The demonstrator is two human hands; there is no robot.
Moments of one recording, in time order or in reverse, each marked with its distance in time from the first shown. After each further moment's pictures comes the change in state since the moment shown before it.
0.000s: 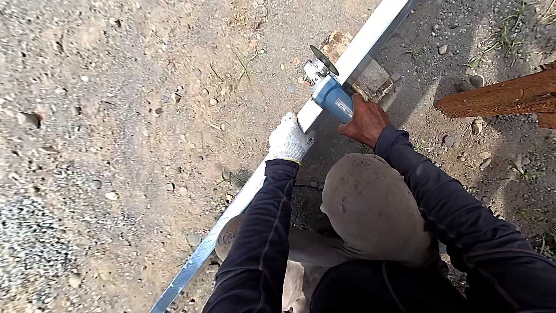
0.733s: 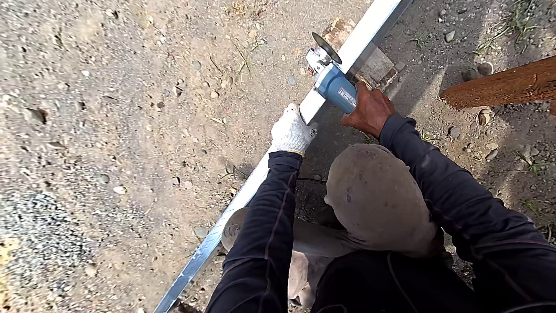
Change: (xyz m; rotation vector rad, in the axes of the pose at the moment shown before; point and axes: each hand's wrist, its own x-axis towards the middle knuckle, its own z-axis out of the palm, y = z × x) left_hand 0.000 0.000 -0.001 -0.007 -0.002 0.010; right_hand 0.001 -0.004 -0.002 -0.018 -0.022 0.028
